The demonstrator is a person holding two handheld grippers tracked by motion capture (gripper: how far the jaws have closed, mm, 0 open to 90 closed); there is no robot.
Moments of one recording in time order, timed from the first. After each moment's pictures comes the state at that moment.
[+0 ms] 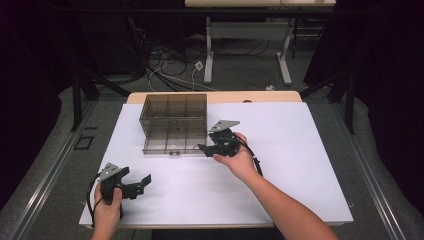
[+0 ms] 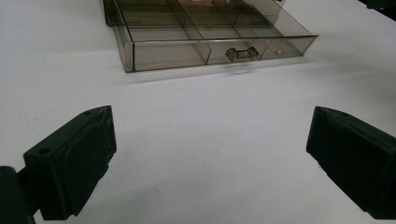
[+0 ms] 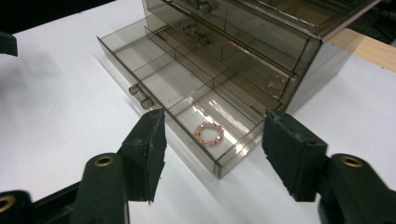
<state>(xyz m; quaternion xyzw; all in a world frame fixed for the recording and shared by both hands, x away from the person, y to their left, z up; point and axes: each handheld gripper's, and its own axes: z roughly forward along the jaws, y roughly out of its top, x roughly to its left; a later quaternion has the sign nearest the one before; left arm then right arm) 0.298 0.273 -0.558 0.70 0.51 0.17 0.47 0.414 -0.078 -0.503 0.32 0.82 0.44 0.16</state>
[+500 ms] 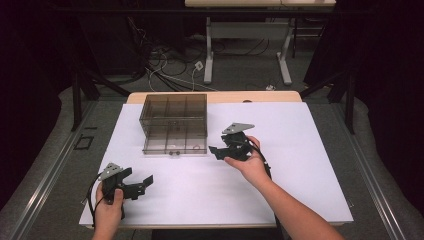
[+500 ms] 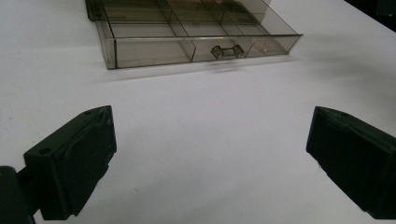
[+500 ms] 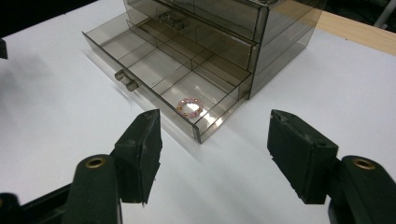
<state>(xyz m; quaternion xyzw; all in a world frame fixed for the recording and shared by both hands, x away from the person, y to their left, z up) 0.298 0.267 -0.555 0.71 0.50 0.15 0.47 0.399 -0.111 -0.503 0.36 0.81 0.45 0.16</state>
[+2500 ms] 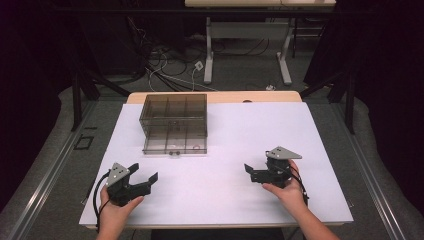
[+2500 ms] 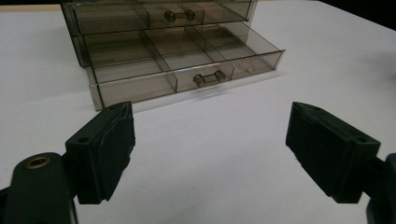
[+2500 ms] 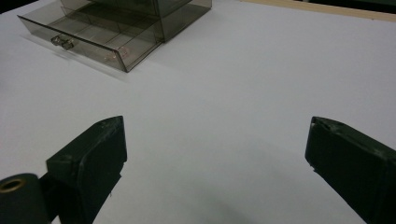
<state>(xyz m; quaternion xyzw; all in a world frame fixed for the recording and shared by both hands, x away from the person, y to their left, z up) 0.290 0.248 -0.547 0.71 0.45 0.21 0.49 0.334 -0.215 -0.537 0.44 0.74 0.46 0.22</state>
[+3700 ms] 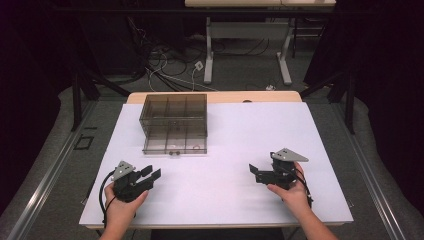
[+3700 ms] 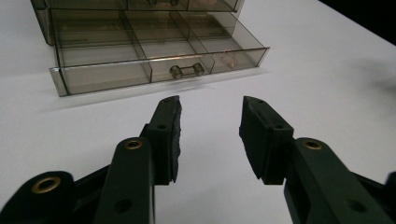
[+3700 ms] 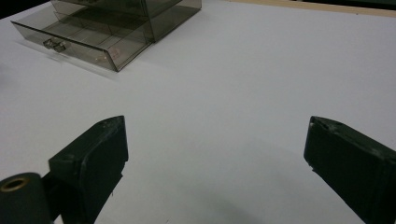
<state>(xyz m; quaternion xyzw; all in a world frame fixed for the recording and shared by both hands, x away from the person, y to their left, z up) 0.295 0.227 -0.538 0.72 0.49 0.16 0.47 0.331 -0.229 -0.542 0.45 0.73 0.47 0.22</state>
